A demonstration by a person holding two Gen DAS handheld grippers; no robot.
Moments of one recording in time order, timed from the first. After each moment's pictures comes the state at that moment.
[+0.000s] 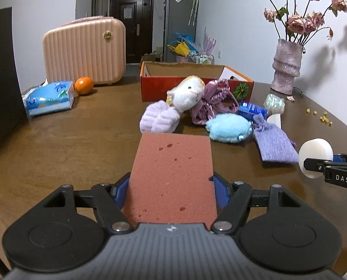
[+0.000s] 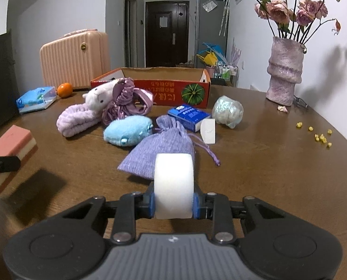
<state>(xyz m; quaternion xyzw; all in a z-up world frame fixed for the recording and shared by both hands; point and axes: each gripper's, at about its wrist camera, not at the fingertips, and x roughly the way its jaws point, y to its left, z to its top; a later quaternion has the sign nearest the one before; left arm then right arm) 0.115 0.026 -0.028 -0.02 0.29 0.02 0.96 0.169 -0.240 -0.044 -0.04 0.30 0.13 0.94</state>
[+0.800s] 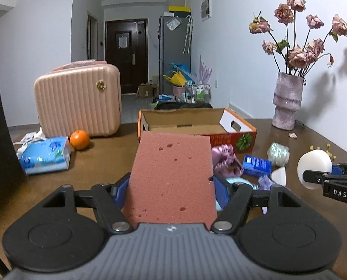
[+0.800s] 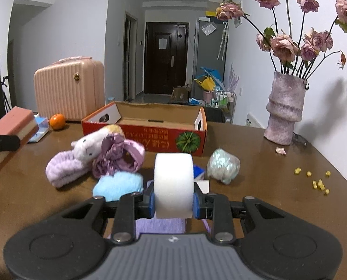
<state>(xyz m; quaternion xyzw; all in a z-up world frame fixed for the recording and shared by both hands) 0.181 0.032 0.038 0.00 0.22 0.01 0.97 0.222 -0.233 0.006 -0.05 0.24 0.13 0.96</state>
